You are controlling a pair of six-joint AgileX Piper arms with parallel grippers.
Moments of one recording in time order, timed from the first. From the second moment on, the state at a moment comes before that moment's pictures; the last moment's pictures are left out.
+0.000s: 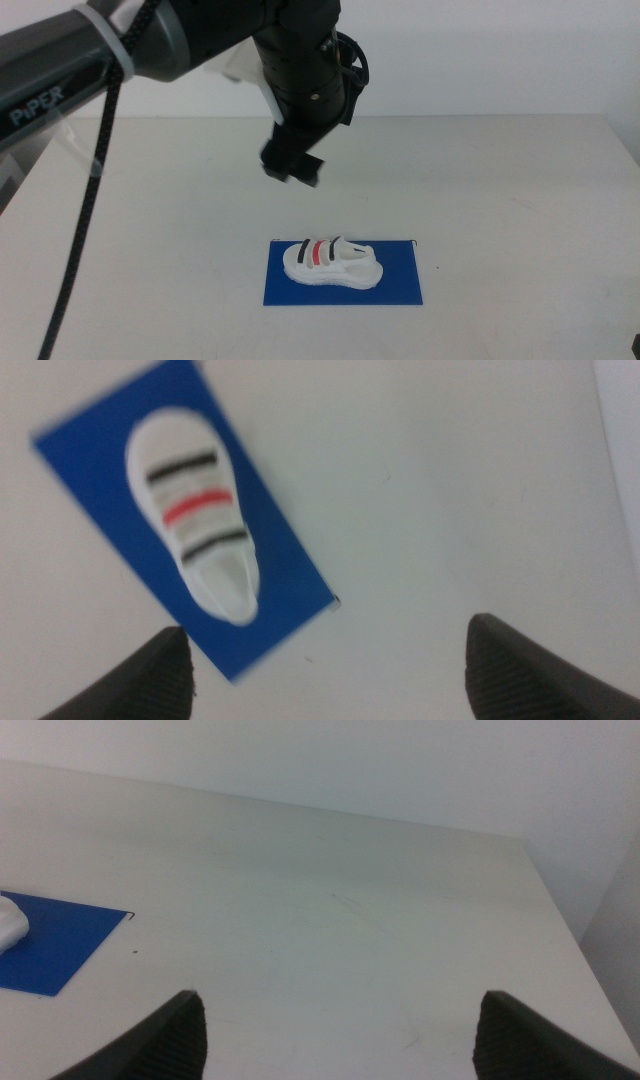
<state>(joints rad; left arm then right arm) -0.71 1.84 -1.86 0.14 1.24 -1.76 0.08 -0.01 0.03 -0.01 0.24 -0.06</state>
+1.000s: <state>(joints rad) -0.27 1.08 -1.25 0.08 0.83 -0.20 0.08 -0.01 0.03 -0.01 0.24 -0.06</state>
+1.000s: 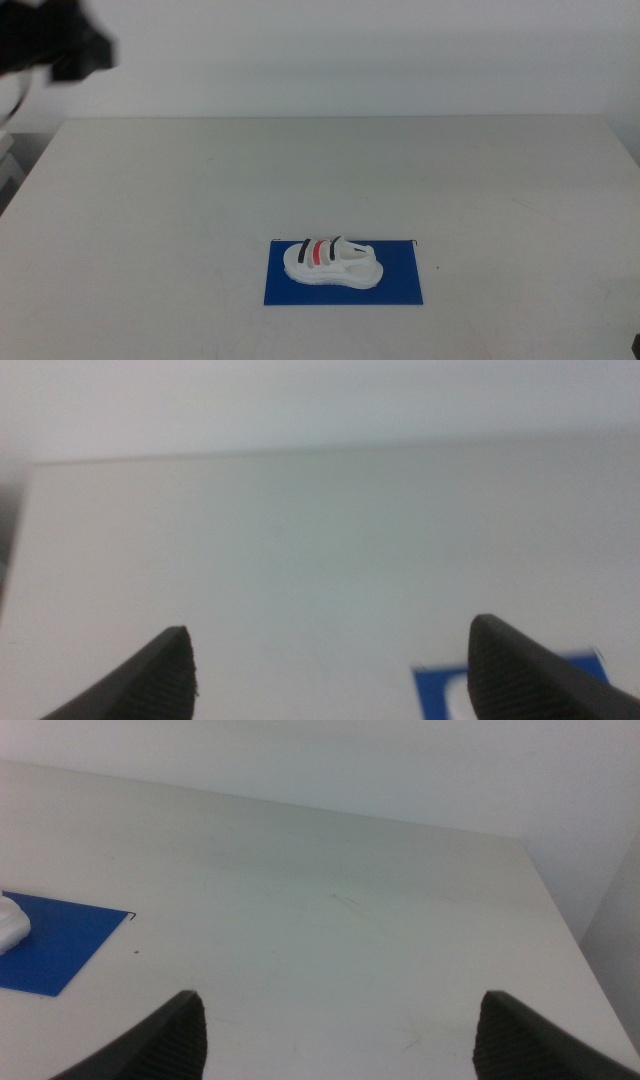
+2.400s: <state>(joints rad) 0.02 -0.01 0.03 -0.03 0.07 0.10 0.08 -0.01 0.03 -0.01 0.24 -0.06</state>
